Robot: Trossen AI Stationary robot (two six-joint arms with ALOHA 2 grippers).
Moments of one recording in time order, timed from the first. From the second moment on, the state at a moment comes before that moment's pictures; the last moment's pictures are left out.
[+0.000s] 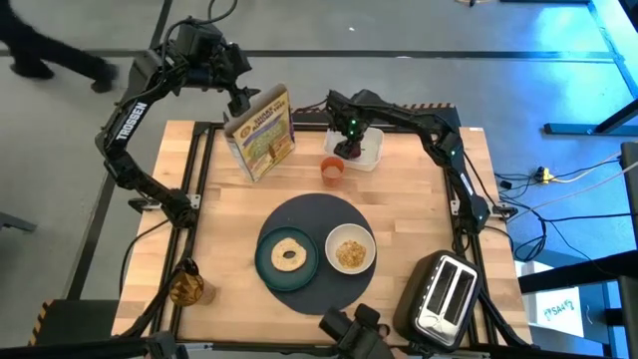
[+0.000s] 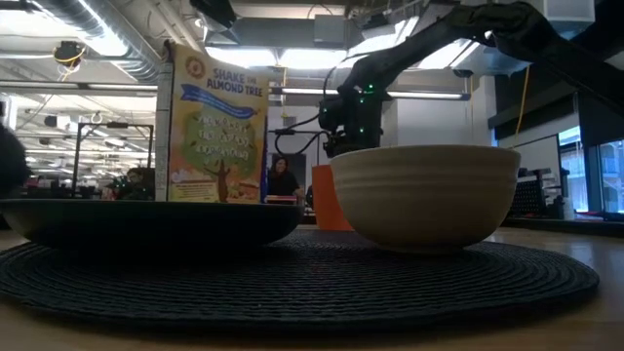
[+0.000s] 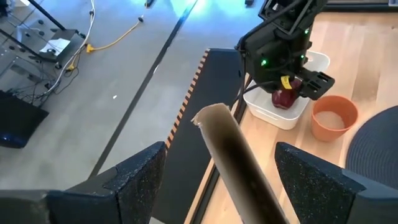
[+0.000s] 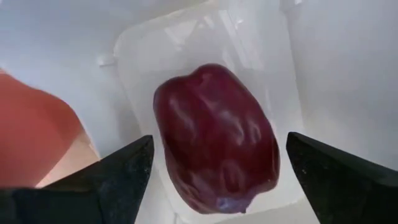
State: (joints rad) left arm 0.77 1.48 2.06 -1.23 0.02 0.44; right arm -0.61 2.27 1.98 -1.17 -0.04 -0.13
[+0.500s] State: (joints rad) left arm 0.77 1.48 2.06 -1.24 -0.05 0.39; right arm -0.62 2.26 1.97 -1.21 -0.06 -0.07
